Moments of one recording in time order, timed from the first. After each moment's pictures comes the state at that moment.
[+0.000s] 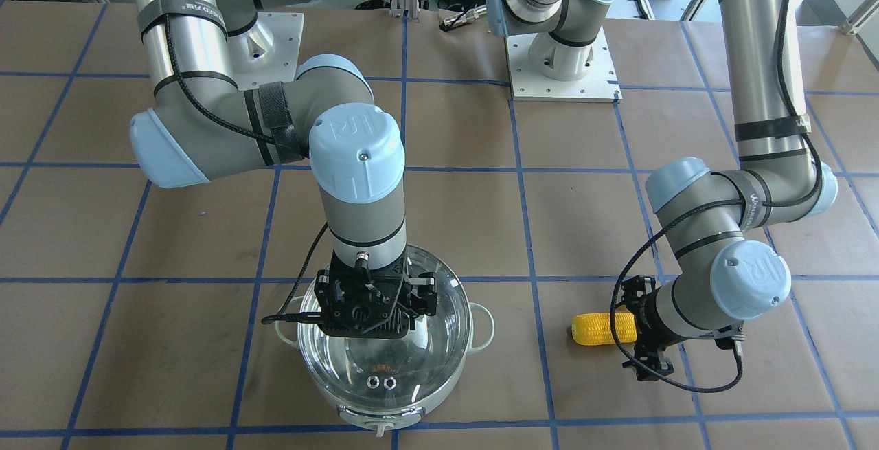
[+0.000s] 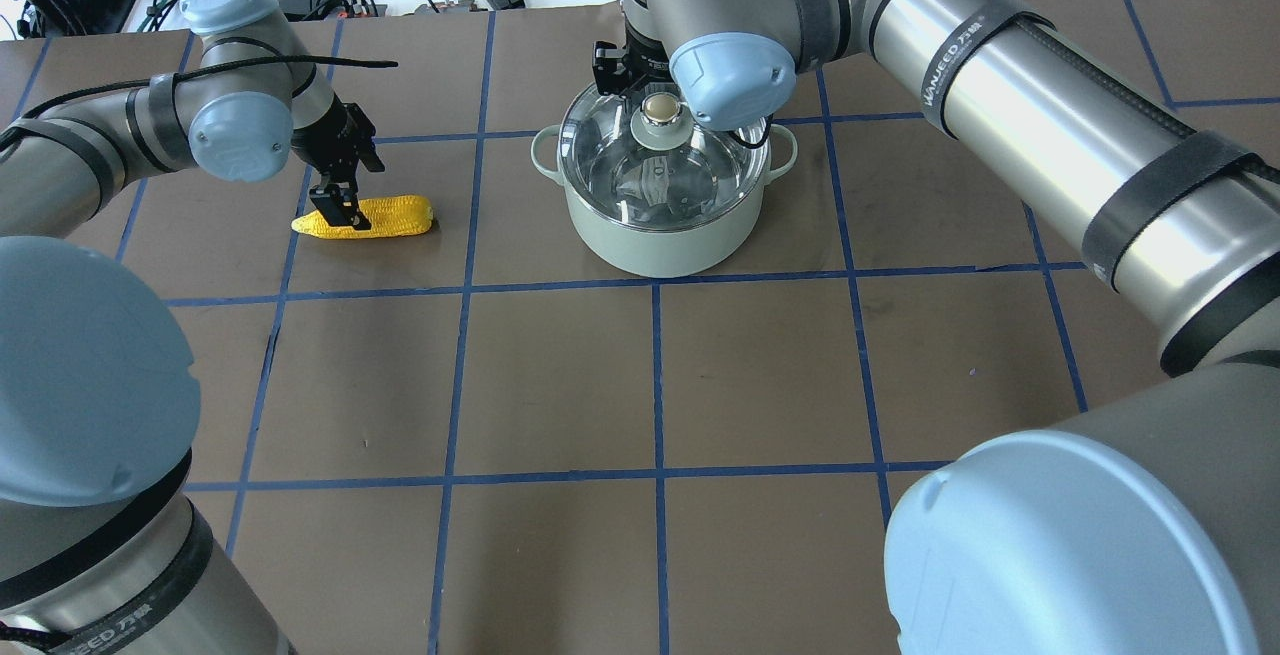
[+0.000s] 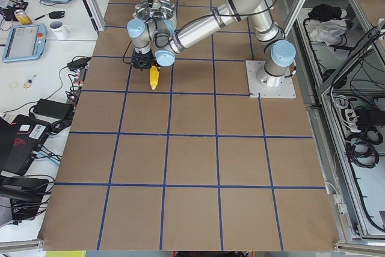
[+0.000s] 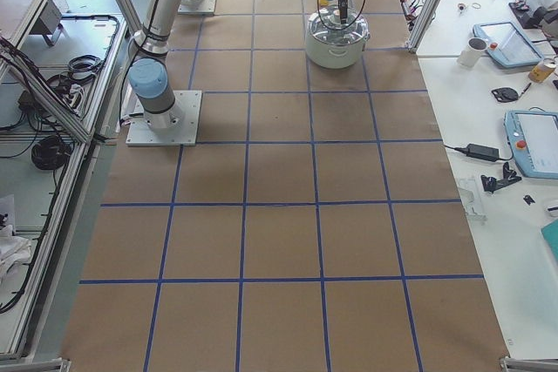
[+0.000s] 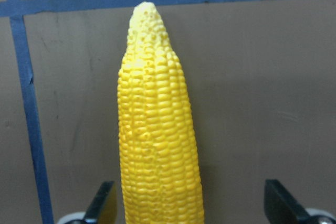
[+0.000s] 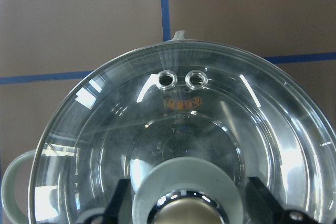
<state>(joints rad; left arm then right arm) -1.38 -2.16 -1.54 -1.07 1.54 -1.35 1.88 -1.02 1.29 -2.06 -1.60 0.37</state>
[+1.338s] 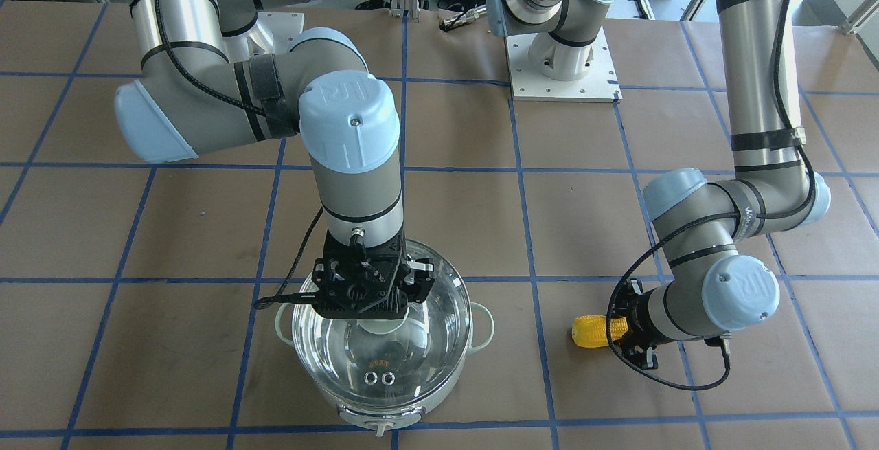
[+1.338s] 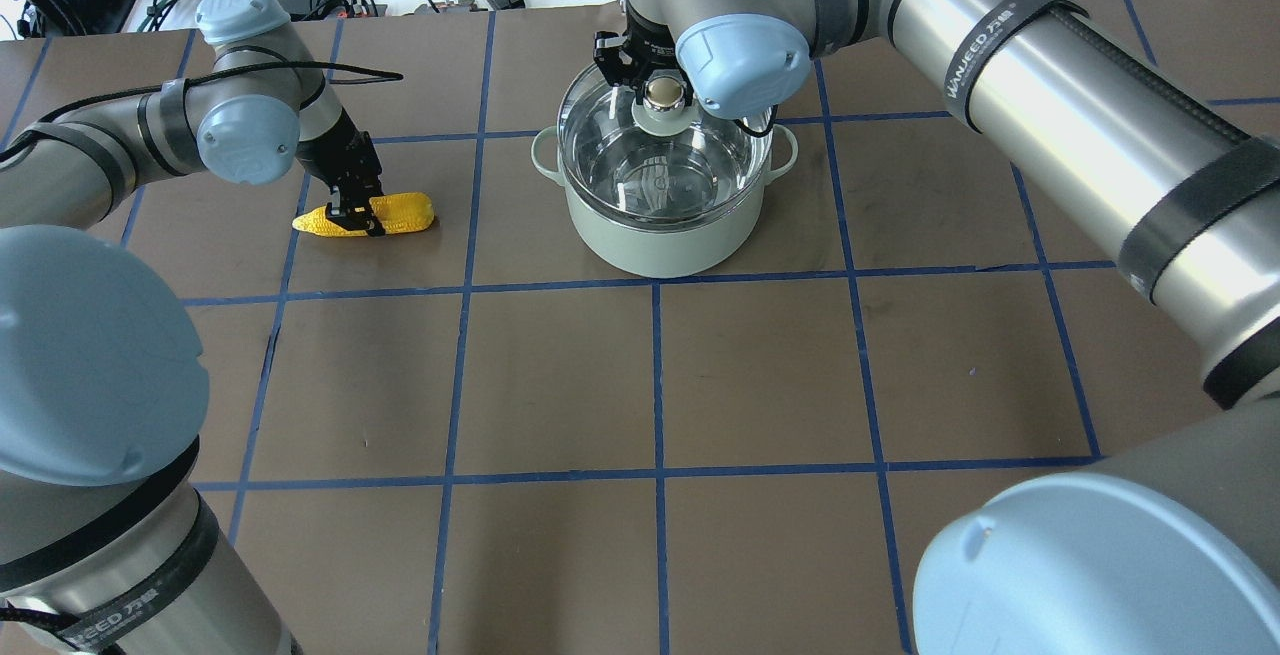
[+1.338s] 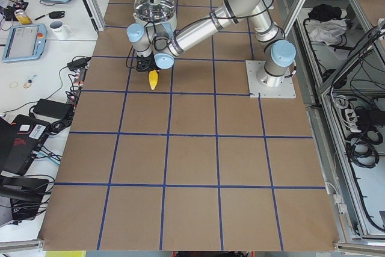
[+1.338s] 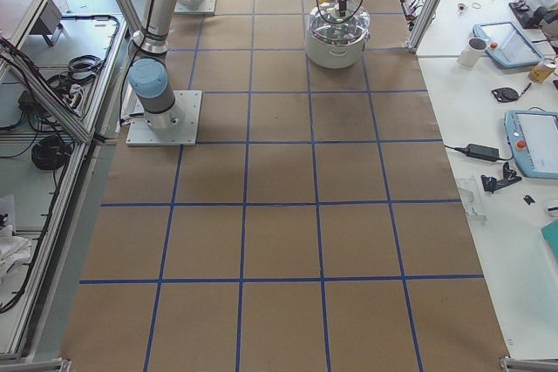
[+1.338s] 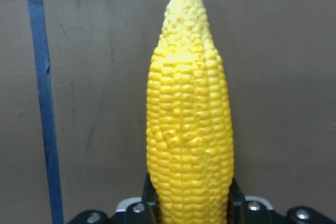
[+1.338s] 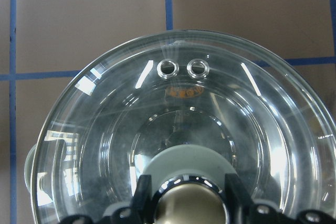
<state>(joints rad) -1.38 -2.19 -1.53 -1.13 1.55 -1.40 1.88 -1.07 1.29 -2.03 -1.60 0.35</state>
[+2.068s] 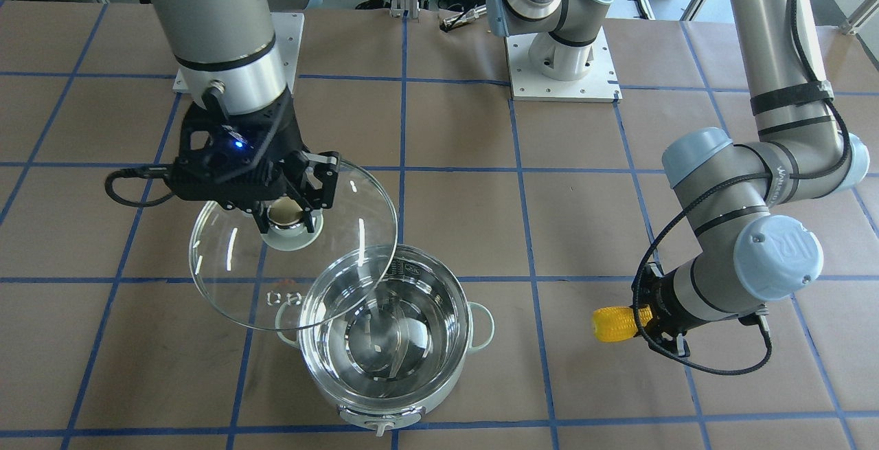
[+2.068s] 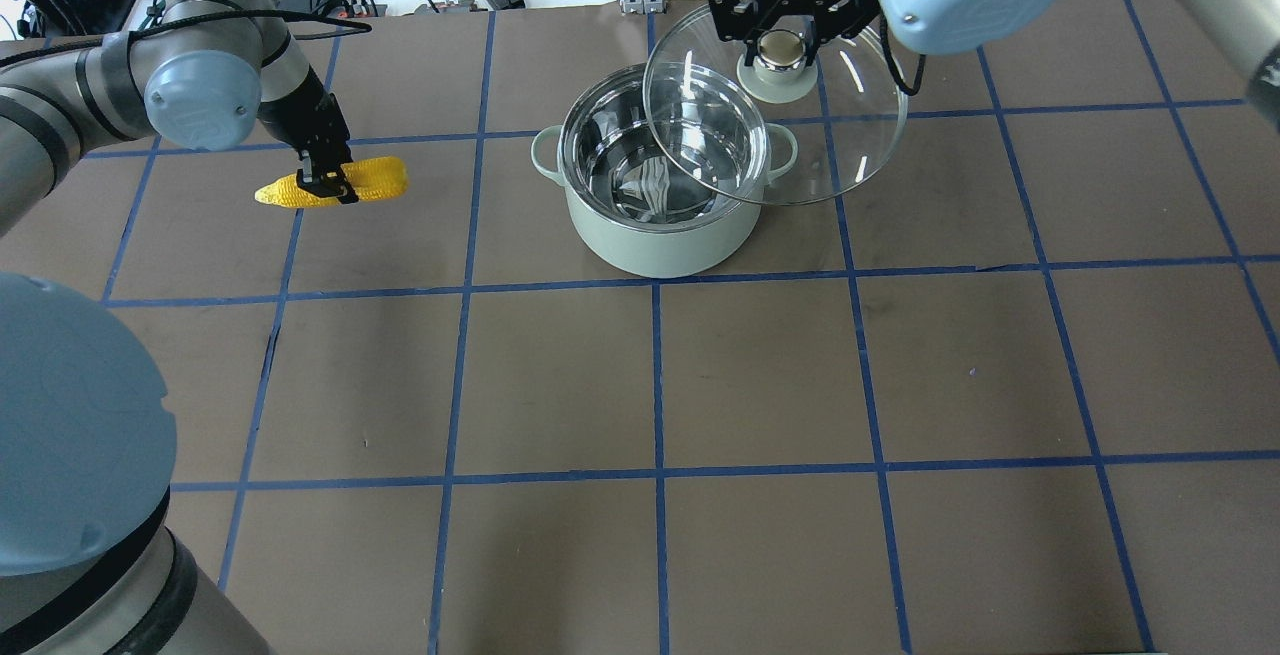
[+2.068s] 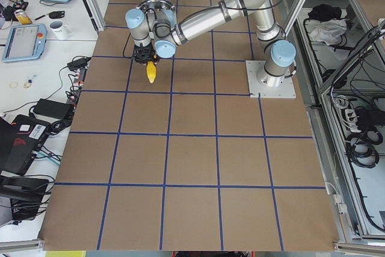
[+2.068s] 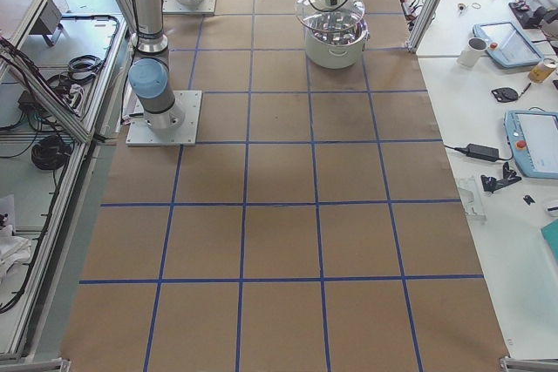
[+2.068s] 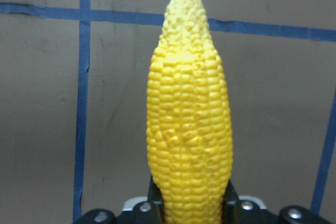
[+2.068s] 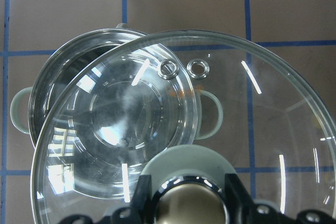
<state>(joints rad) -1.38 -2.09 -1.50 -1.19 1.57 -1.48 1.75 -1.34 1.37 -1.82 -1.56 0.20</state>
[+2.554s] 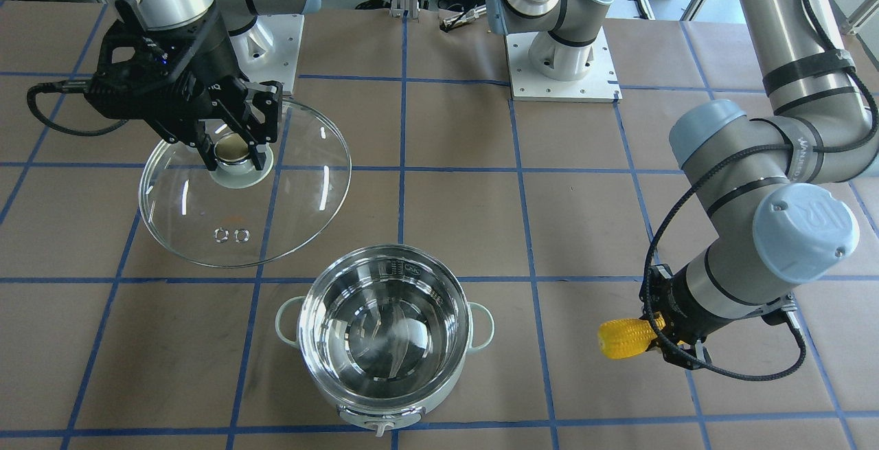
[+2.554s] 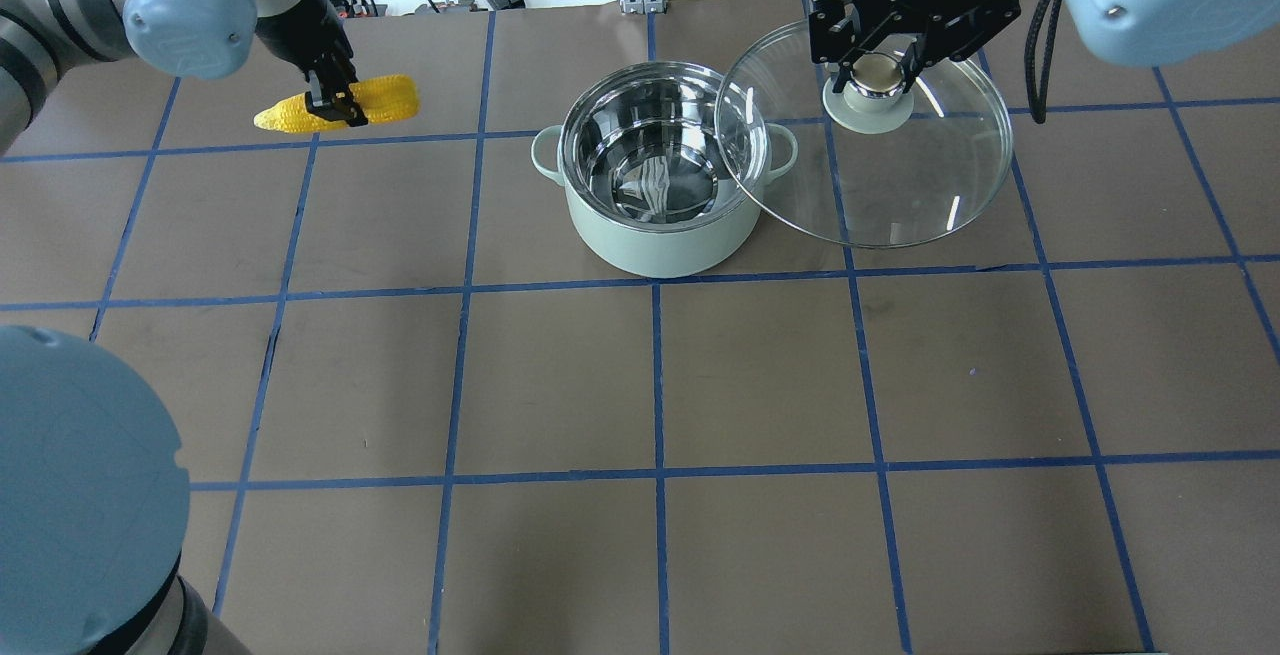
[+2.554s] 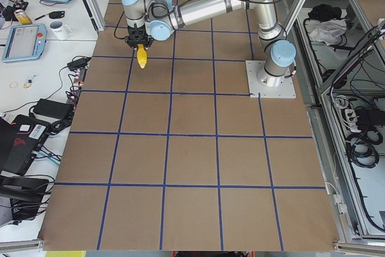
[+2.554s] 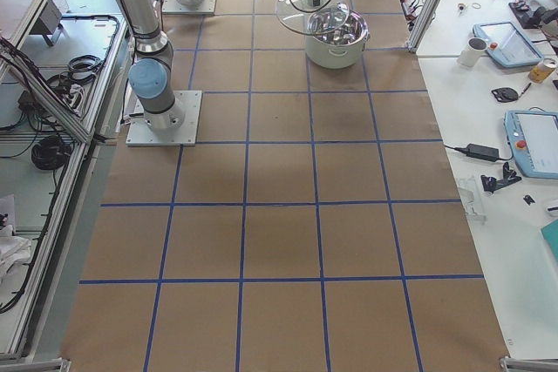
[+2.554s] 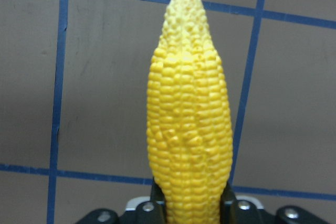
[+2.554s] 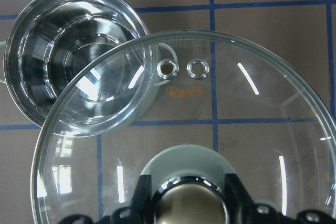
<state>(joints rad) -1.44 -2.05 -1.36 -1.24 1.57 -1.59 1.66 -1.51 1.45 -1.67 -1.54 0.12</state>
